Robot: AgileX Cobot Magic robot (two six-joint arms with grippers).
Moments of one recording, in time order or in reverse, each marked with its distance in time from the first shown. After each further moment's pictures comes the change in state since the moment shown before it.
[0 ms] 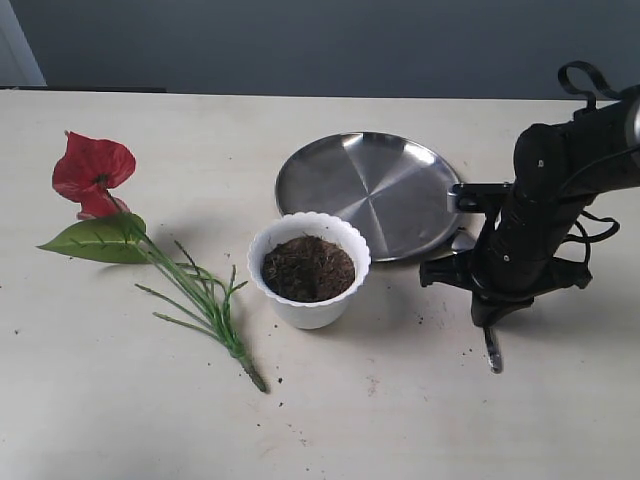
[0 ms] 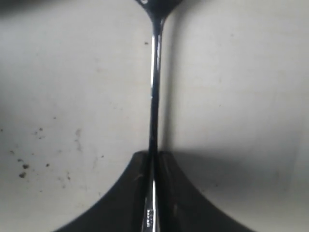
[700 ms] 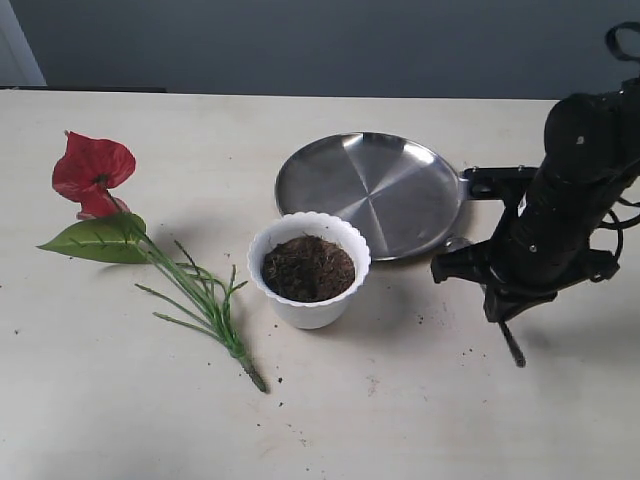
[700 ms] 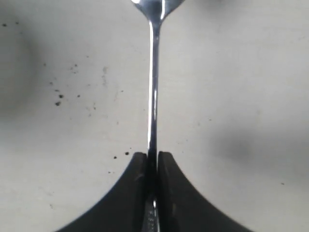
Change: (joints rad) left arm 0.000 0.000 0.000 0.000 0.000 0.000; right arm 0.002 -0.194 0.032 -0.004 0.118 -0.039
